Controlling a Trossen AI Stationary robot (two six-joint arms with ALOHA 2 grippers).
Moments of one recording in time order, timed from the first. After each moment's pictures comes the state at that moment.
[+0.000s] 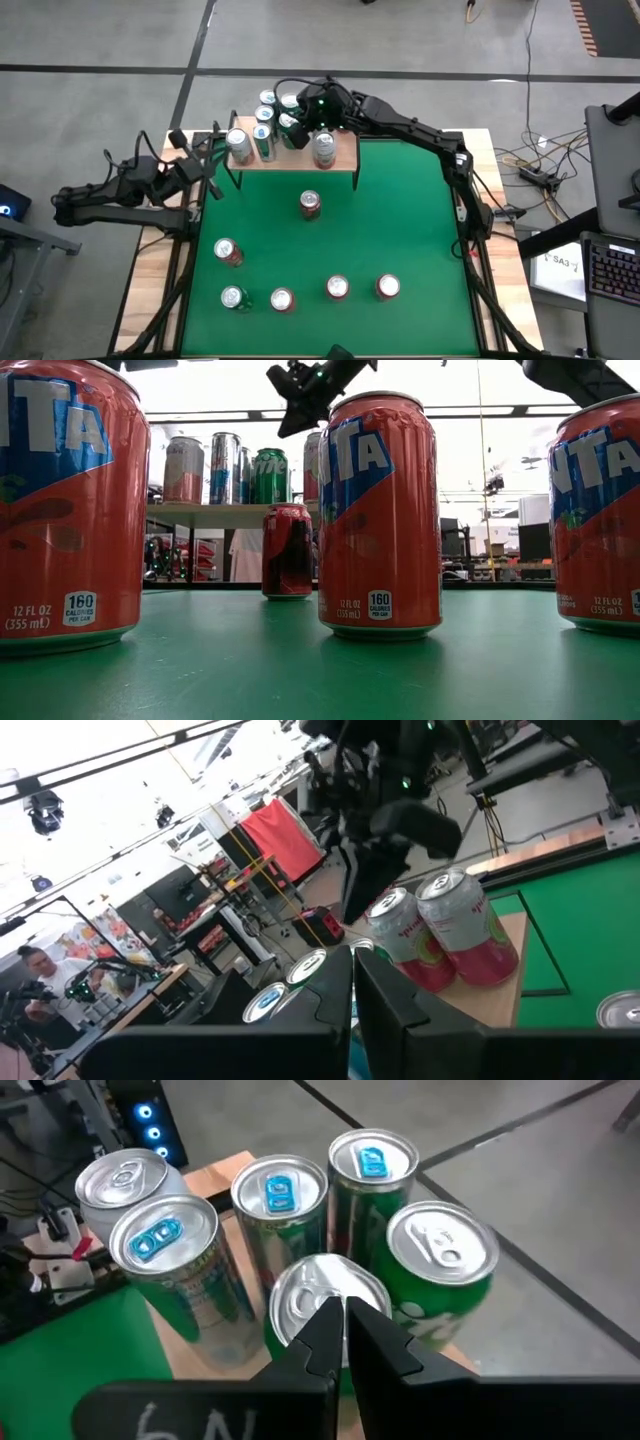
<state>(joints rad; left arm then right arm) 0.03 0.45 0.69 -0.18 -0.59 0.63 -0.36 2.12 2.31 -0.71 0.14 0.13</state>
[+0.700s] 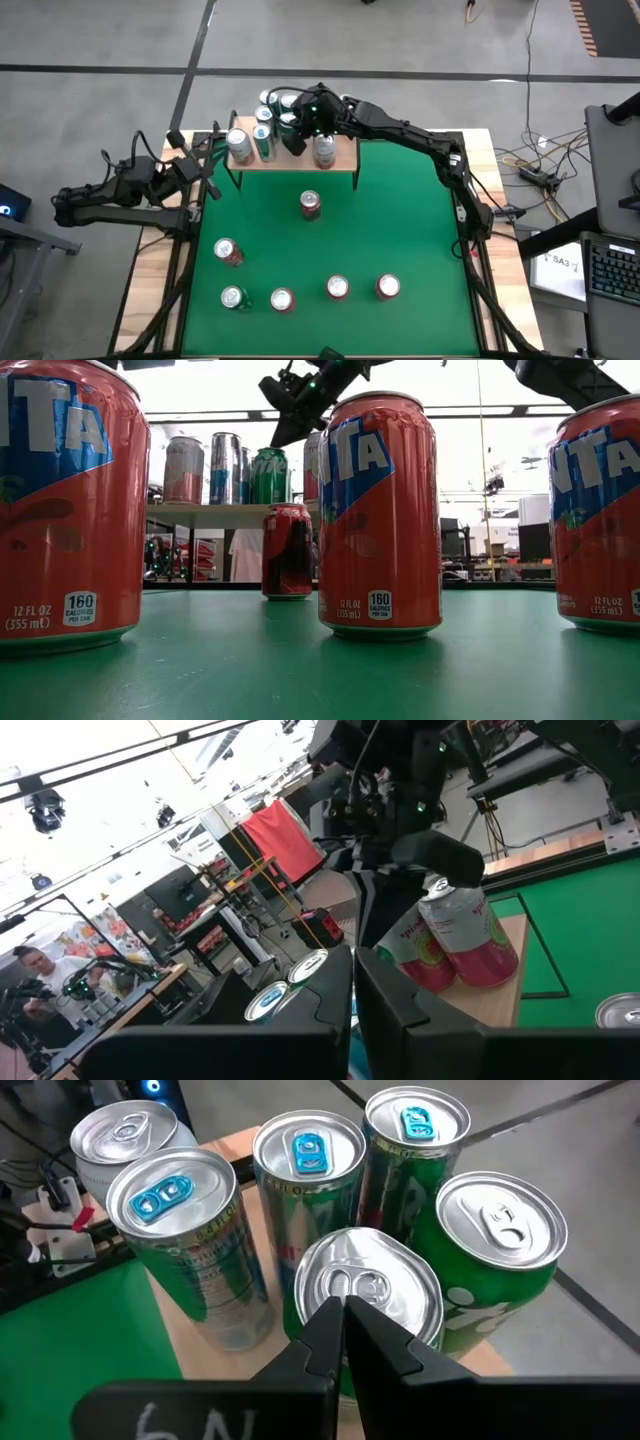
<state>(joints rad) 0.03 0.43 0.69 -0.19 -0.59 0.62 -0.35 2.17 2.32 -0.72 0.12 0.11</state>
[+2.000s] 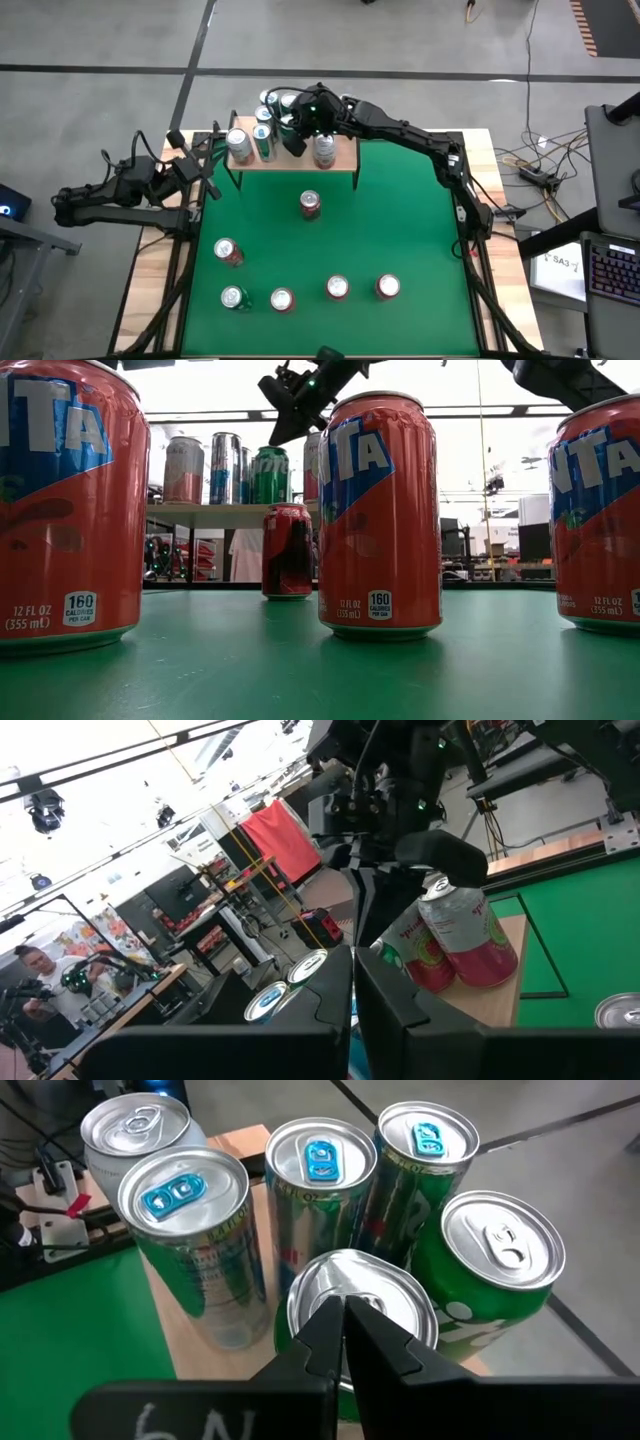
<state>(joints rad) 0.03 0.43 0.69 -0.19 -0.59 0.62 -0.35 2.18 2.36 -0.75 0.13 0.04</state>
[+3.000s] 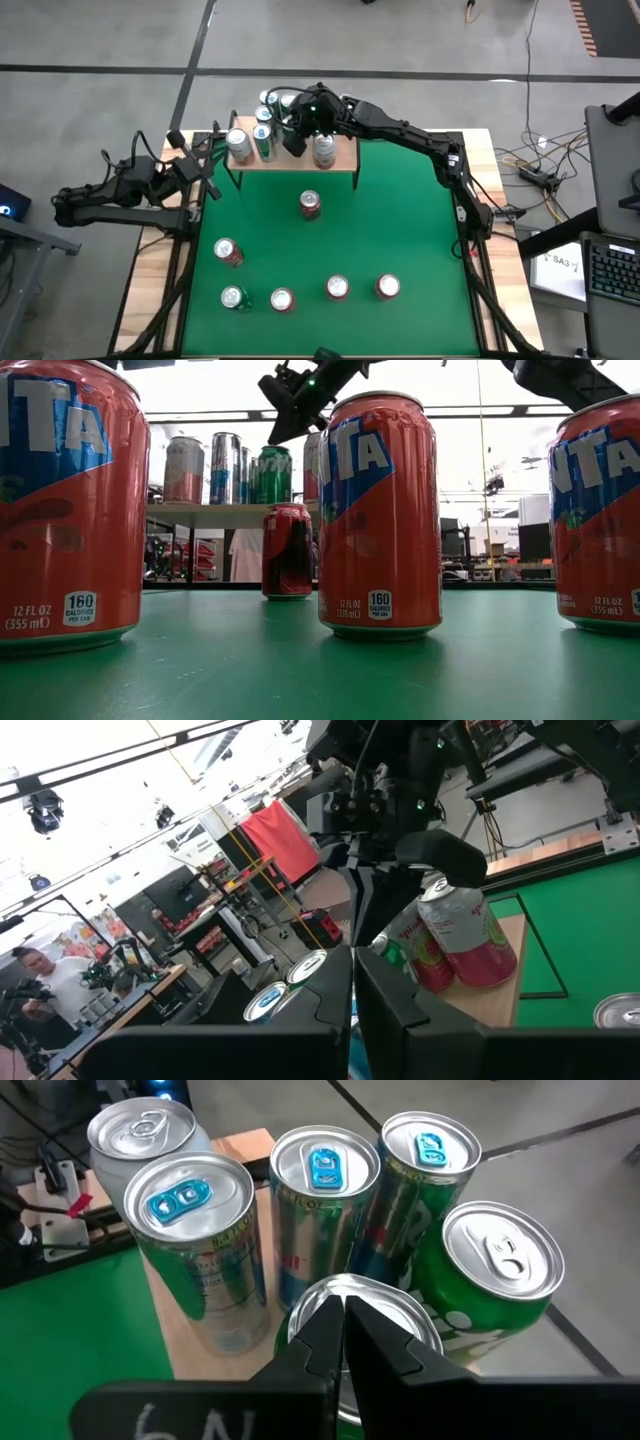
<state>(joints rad) 0.03 0.43 0.69 -0.19 -0.59 0.62 -0.34 2.19 2.36 -0.75 0.13 0.02</state>
